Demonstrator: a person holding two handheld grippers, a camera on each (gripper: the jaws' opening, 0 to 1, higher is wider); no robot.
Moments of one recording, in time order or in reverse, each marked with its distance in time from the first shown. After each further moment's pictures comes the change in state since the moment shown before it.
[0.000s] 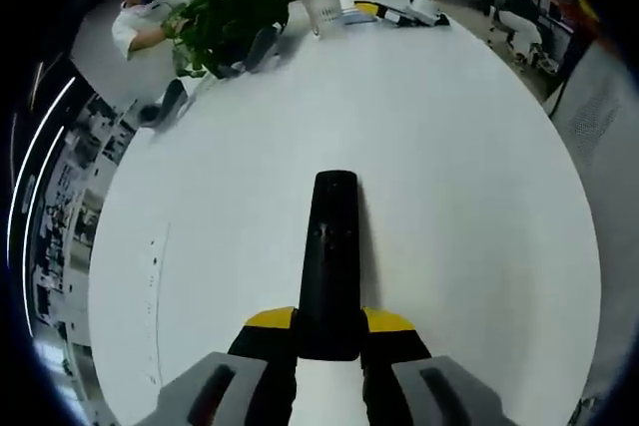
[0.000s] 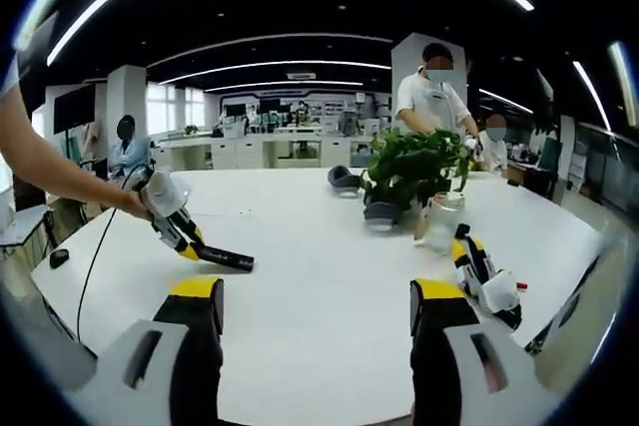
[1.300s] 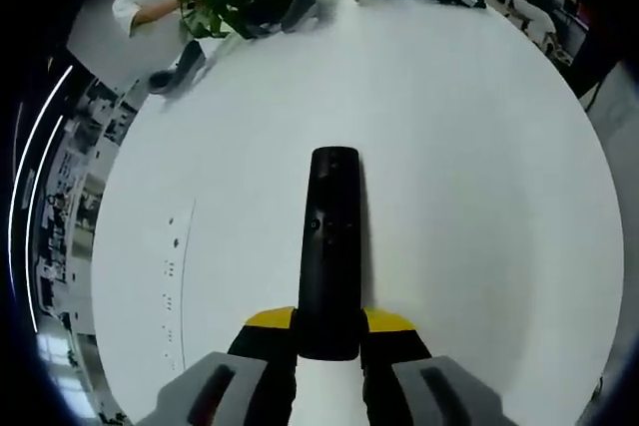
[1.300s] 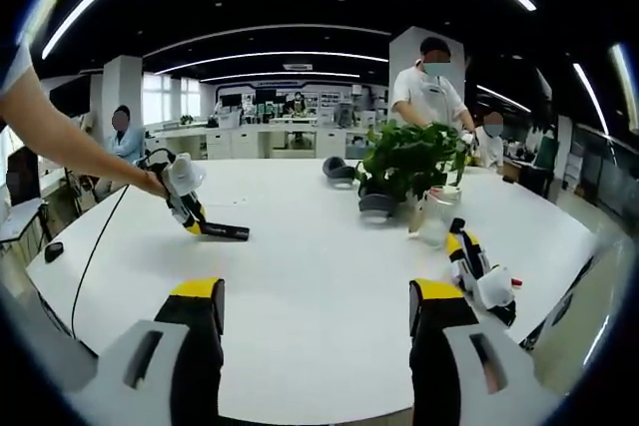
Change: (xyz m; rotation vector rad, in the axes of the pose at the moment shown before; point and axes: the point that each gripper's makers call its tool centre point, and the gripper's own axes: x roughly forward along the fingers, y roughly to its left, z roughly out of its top) left arm 0.021 0.061 -0.024 -0.037 0.102 0.003; right arm 0.002 -0.003 -0.006 -0.010 0.035 -0.021
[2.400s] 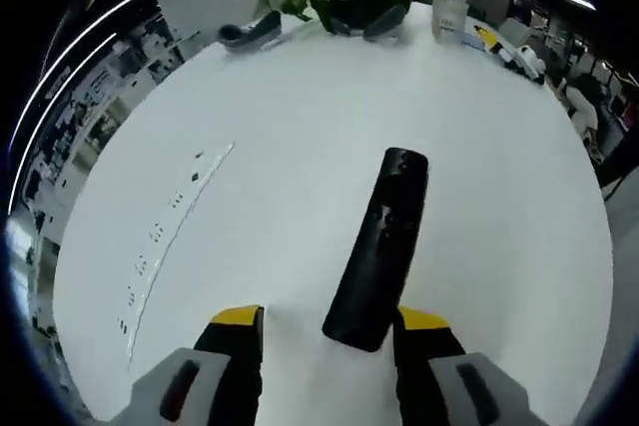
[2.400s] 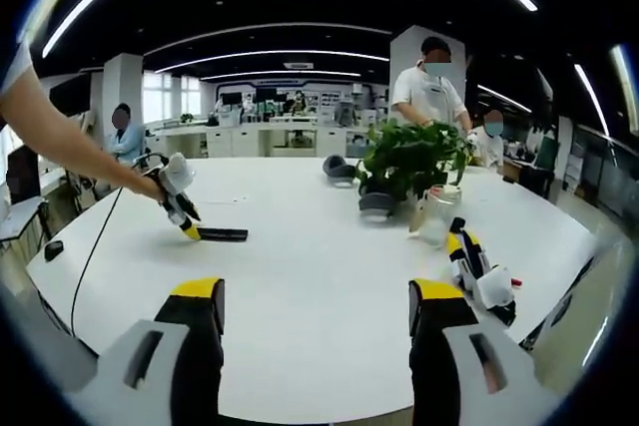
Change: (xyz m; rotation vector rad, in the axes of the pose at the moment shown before) left arm 0.008 0.021 -0.029 -0.448 -0.111 0.047; right arm 0.000 0.001 0.000 -0.004 0.006 0.001
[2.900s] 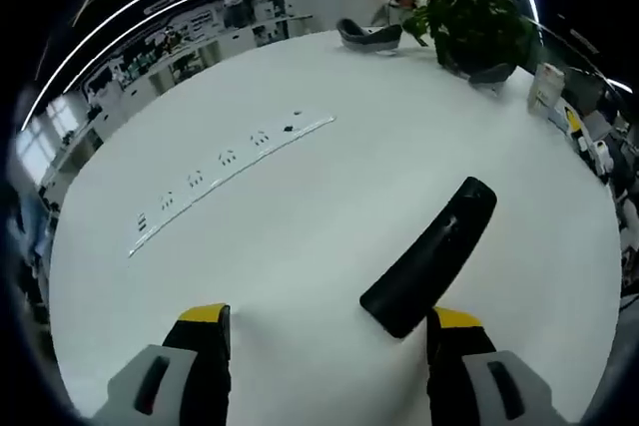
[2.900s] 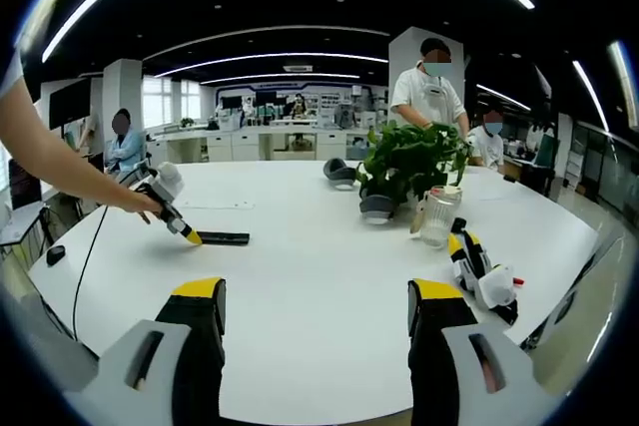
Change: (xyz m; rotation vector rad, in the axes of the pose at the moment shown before) left arm -0.005 0.007 -0.028 -0.422 -0.060 0.111; right arm -0.002 -0.001 0.003 0.022 -0.017 0.006
